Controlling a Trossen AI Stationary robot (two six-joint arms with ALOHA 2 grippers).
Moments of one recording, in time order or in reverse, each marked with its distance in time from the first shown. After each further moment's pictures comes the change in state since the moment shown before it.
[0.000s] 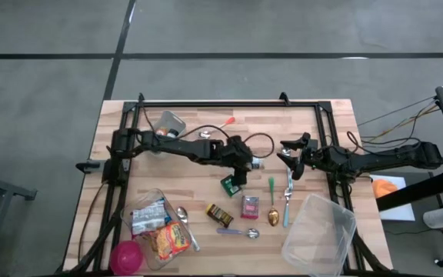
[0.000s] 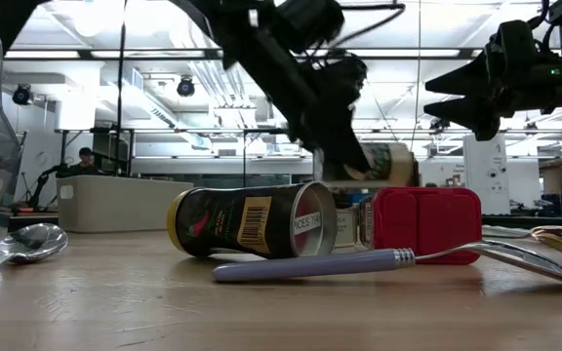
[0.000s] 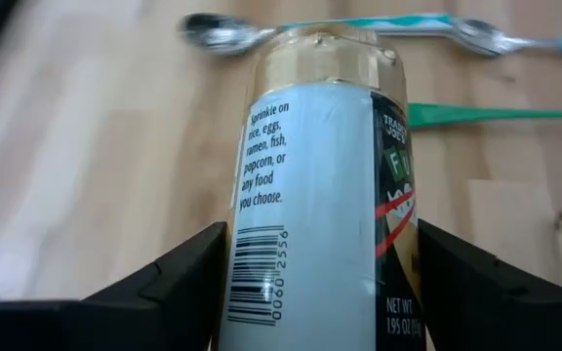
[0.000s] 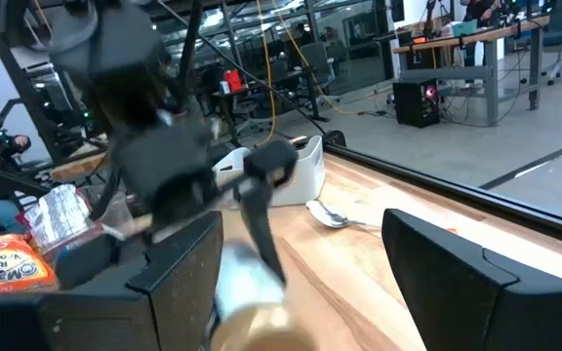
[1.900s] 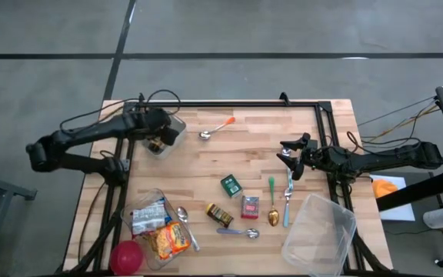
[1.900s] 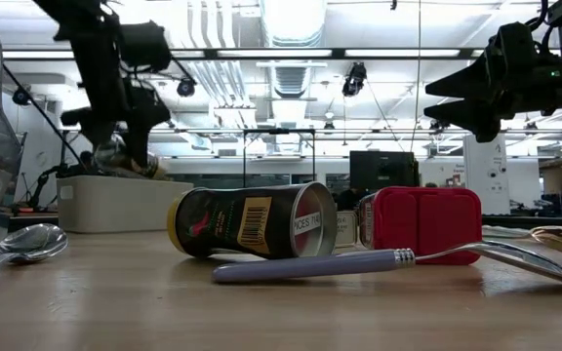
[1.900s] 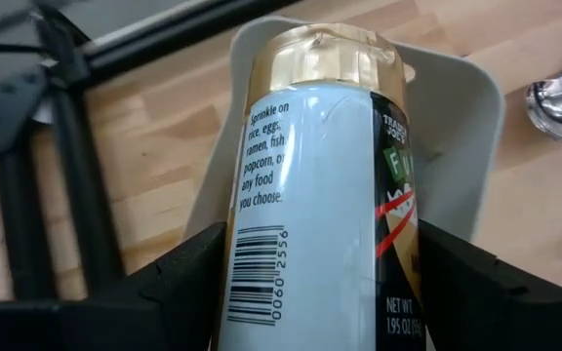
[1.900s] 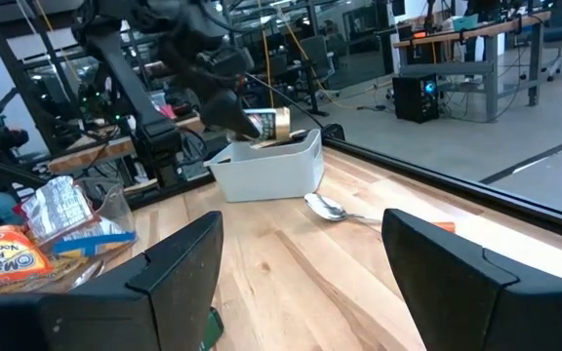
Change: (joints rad) left arm 0.466 -0.888 -0.672 -0.593 -0.264 -0.649; right arm 0.001 0.000 0.000 -0.017 0.000 0.000
